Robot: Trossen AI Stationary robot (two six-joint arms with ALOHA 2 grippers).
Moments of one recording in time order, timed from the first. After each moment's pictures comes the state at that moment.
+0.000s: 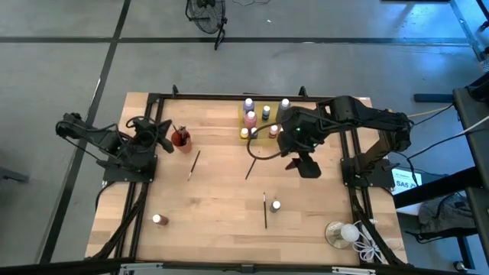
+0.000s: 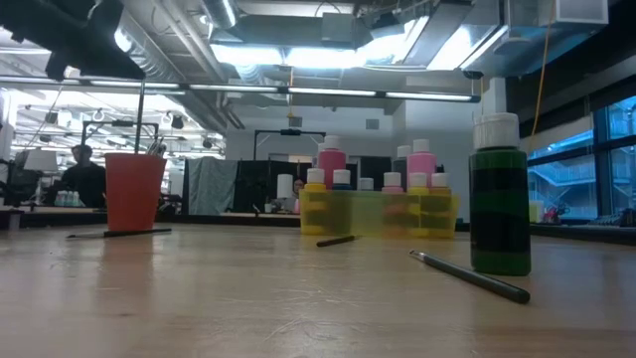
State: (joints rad) left arm -0.41 0.41 0.52 -0.83 -1.31 -0.84; right arm 0.08 1.64 2.02 -1.47 -0.25 -0.05
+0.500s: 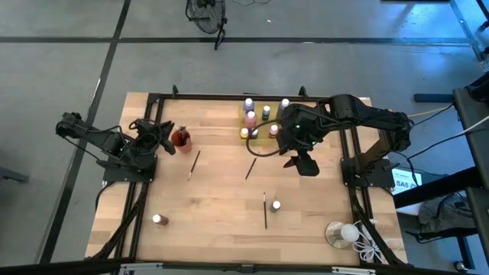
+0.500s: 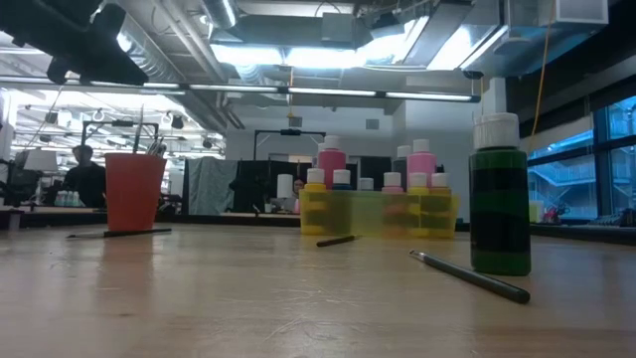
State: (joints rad) left arm -0.41 0.43 0.49 -0.81 -1.30 -0.84; right arm 0.07 1.64 2.02 -1.44 -0.25 -0.07
